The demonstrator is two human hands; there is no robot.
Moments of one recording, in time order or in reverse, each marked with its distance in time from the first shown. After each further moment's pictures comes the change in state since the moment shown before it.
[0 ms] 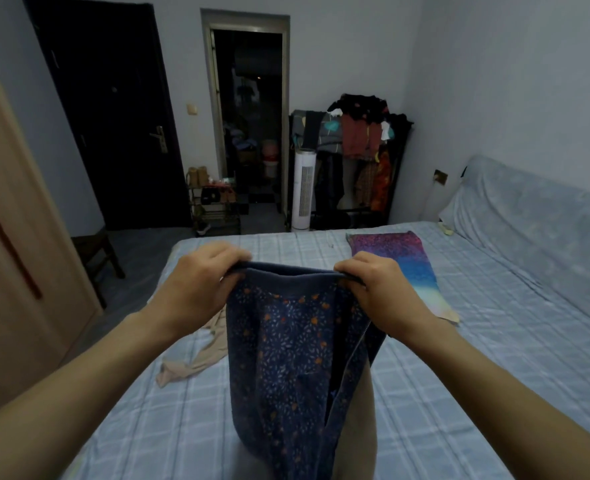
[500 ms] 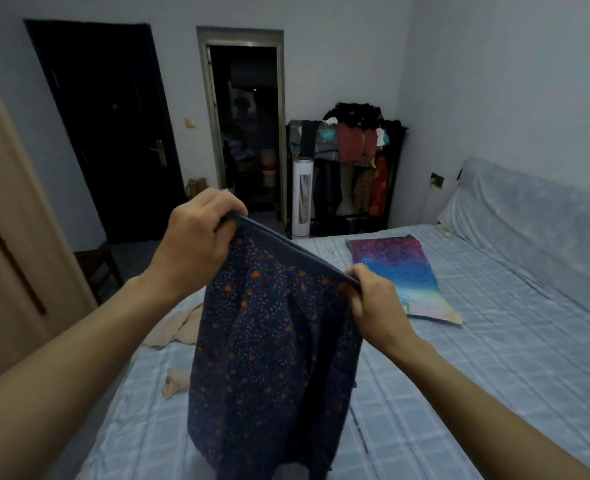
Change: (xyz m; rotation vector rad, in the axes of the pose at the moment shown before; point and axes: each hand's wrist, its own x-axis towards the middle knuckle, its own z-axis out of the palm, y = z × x) left_hand 0.052 0.015 -0.042 0.024 0.211 0.007; right_hand -0.016 0.000 0.027 0.116 0.116 0.288
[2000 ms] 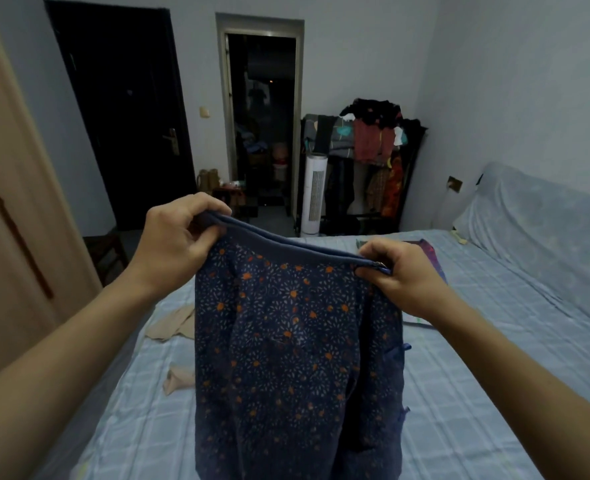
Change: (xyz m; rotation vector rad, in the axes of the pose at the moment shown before) left_hand -0.011 -0.053 -0.003 -0.113 -0.004 -0.189; right_hand 0.069 0.000 -0.033 0.095 -0.200 -0.196
